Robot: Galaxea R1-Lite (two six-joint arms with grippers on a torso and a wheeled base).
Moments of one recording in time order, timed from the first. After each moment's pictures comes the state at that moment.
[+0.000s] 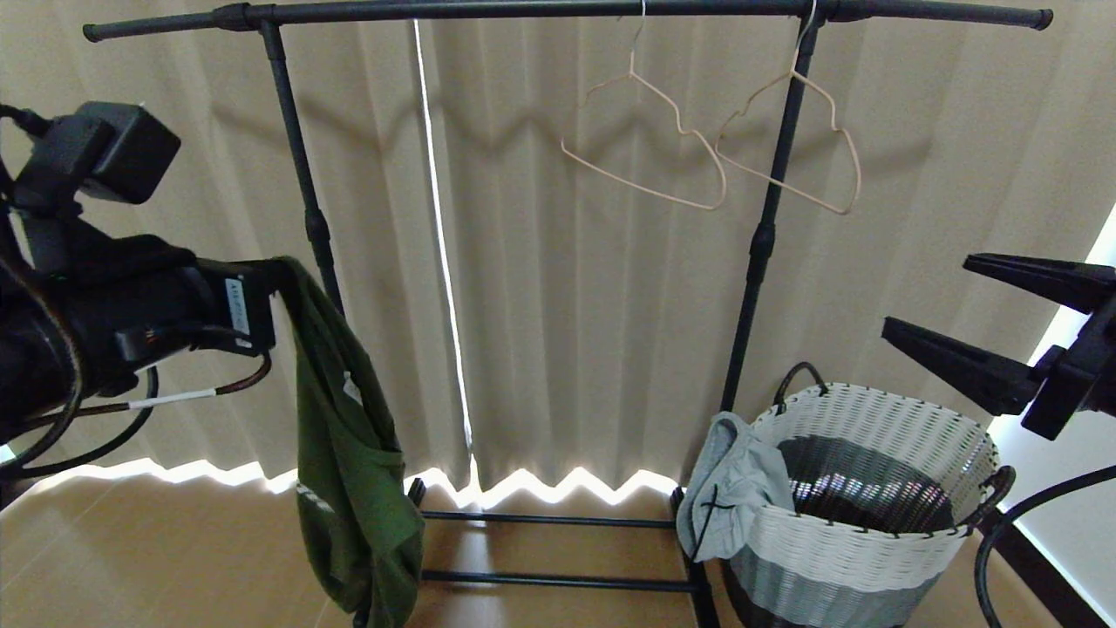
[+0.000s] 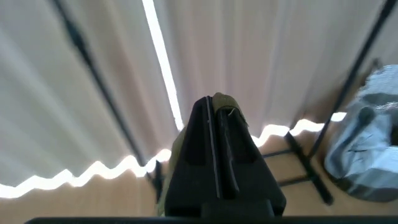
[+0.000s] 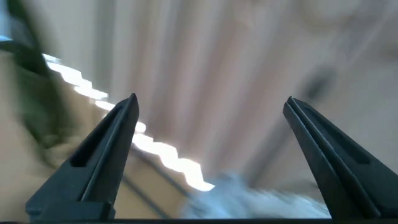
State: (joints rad) left arm -0.32 1.32 -0.86 -0.27 0.14 0.10; right arm 0.18 1.17 -0.61 -0.50 0.28 -0.24
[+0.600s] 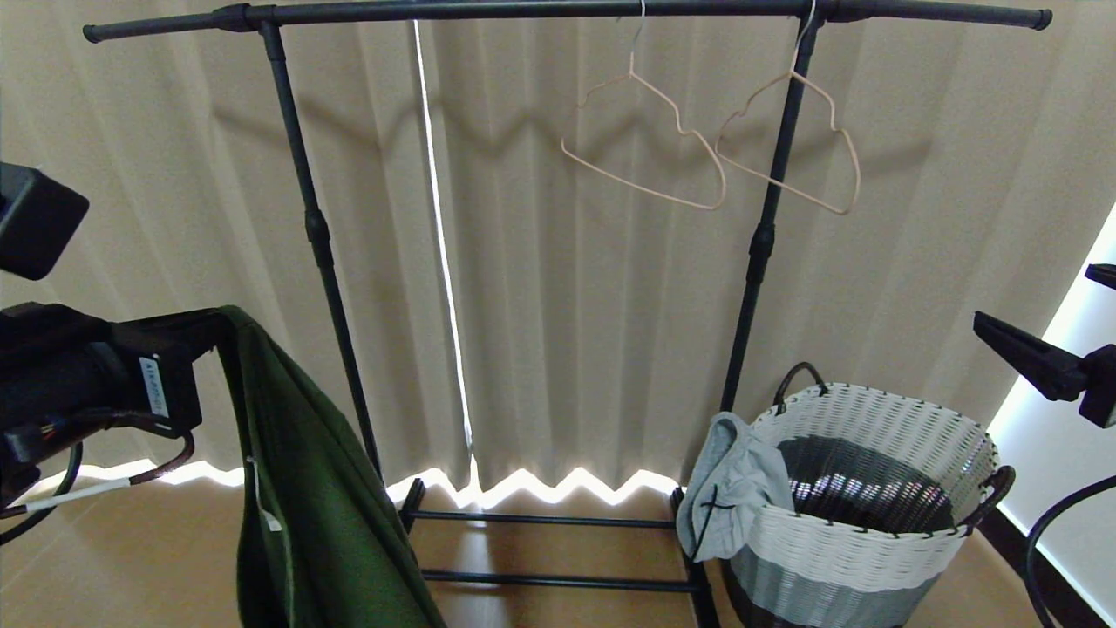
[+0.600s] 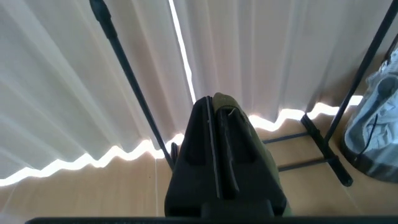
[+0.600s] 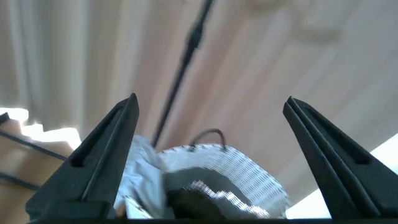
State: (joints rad) left arm -0.30 1.15 -0.70 -0.27 0.13 0.15; right arm -0.07 1.15 -0.54 -0.57 0.19 -0.32
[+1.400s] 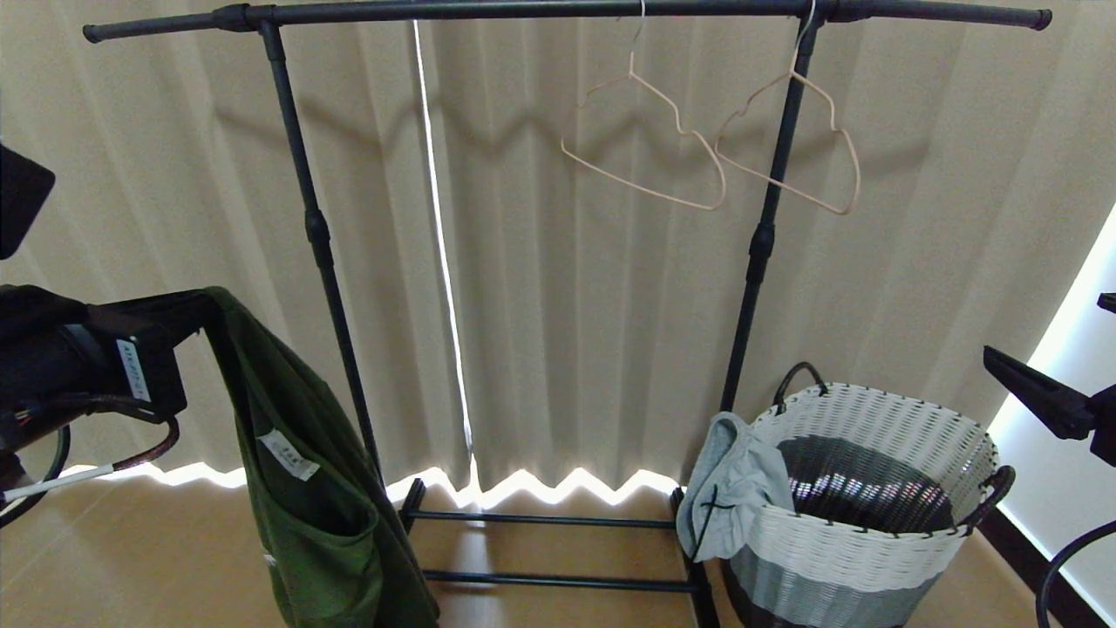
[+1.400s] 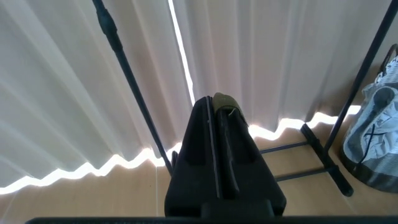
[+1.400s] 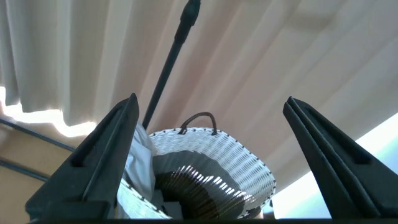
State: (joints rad) left arm -0.30 1.13 -0.72 -0.28 0.13 0.15; right arm -0.09 1.11 -0.47 -0.57 0.18 -0.38
